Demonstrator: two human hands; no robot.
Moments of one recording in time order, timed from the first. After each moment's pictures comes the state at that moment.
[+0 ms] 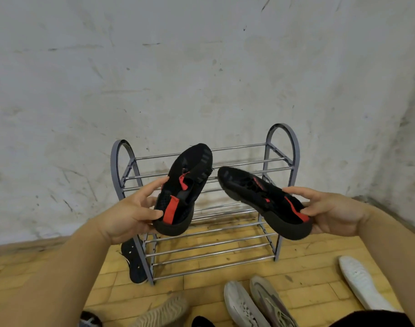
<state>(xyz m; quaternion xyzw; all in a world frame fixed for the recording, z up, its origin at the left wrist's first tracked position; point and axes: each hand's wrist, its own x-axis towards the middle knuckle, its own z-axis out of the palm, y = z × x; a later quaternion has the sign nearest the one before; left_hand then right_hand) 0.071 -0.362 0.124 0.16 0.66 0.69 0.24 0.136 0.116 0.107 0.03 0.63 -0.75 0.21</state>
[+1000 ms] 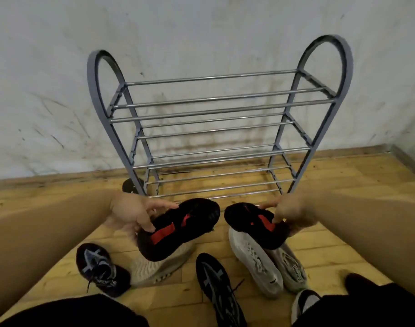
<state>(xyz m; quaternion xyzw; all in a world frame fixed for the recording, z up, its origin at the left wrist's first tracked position) 0.032 -0.400 -0.019 0.04 0.71 0.40 0.58 0.085 0.011 -0.051 0.21 0.77 -0.43 0.42</state>
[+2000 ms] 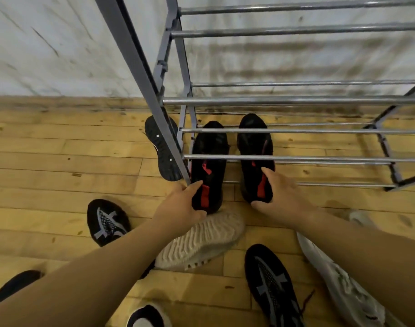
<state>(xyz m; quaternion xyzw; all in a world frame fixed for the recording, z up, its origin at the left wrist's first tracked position) -0.005 -0.435 -0.287 -0.01 0.93 0.25 0.27 -0.026 -0.150 -0.301 0.00 0.94 -0.25 0.21</state>
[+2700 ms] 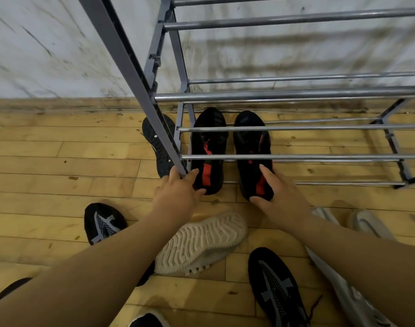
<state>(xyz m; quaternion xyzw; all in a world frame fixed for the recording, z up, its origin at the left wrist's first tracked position) -0.032 -0.432 -0.302 -0.01 0.99 0.07 0.14 -0.021 -0.159 -0.322 -0.01 0.95 -0.29 0.12</state>
